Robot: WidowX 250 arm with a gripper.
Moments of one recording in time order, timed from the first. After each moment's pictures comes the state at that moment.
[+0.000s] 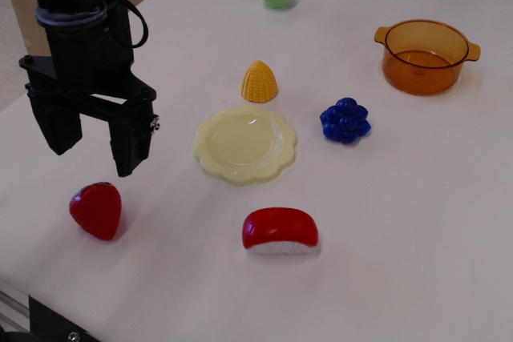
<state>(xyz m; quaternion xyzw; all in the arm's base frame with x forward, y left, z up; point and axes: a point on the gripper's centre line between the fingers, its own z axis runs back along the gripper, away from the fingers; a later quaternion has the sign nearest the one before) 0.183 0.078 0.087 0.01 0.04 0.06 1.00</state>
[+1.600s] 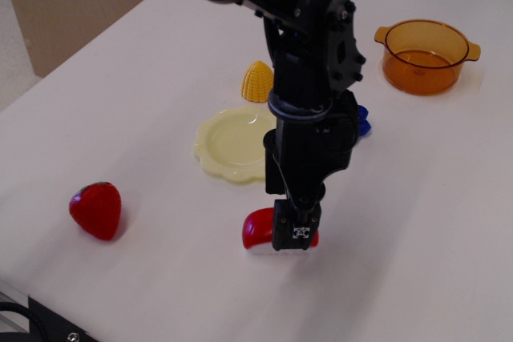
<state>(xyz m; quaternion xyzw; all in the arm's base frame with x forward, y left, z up) 0.233 -0.051 0.031 -0.01 0.02 -0.45 0.89</state>
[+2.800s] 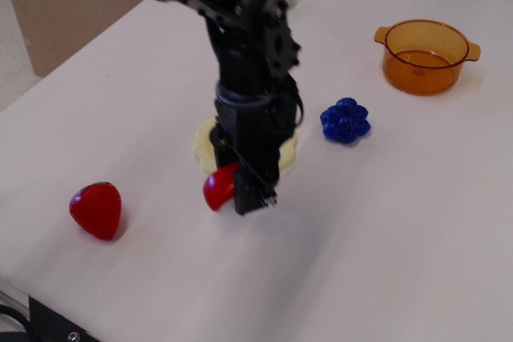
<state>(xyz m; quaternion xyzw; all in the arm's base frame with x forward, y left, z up) 0.248 0.006 0.030 0.01 -0.01 -0.27 0.96</state>
